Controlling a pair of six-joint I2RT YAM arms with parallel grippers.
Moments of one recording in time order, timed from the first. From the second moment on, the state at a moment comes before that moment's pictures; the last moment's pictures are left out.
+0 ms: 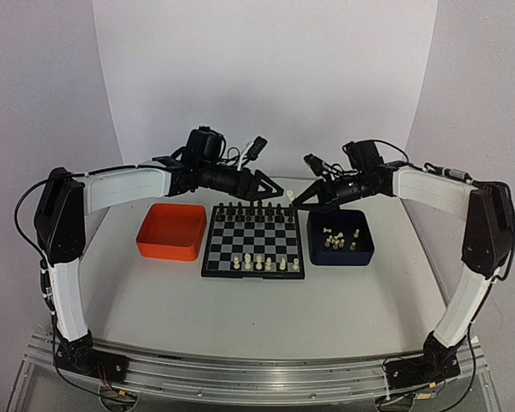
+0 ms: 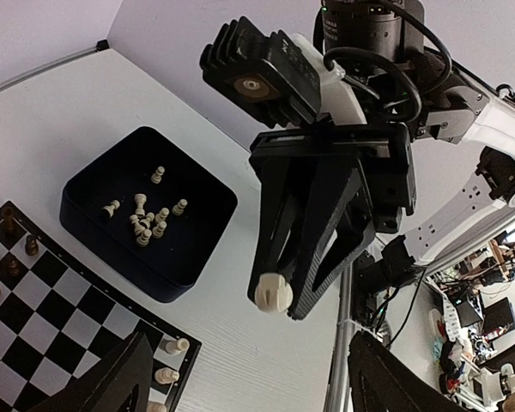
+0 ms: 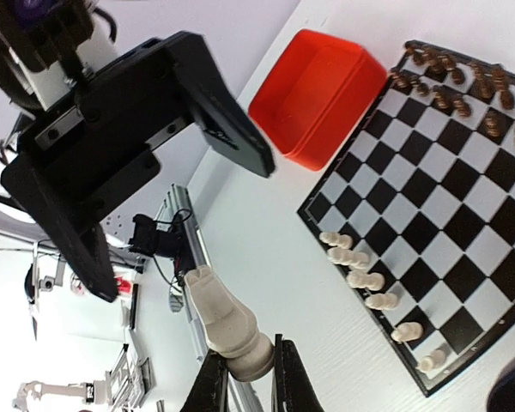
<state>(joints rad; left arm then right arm) -0.69 1.95 1.62 -0.08 0.79 -0.32 0.42 1.79 1.43 -0.42 -1.01 0.31</state>
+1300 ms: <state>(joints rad) -0.71 1.87 1.54 -0.04 0.88 -0.45 0.51 1.79 1.45 -0.40 -1.04 0.42</state>
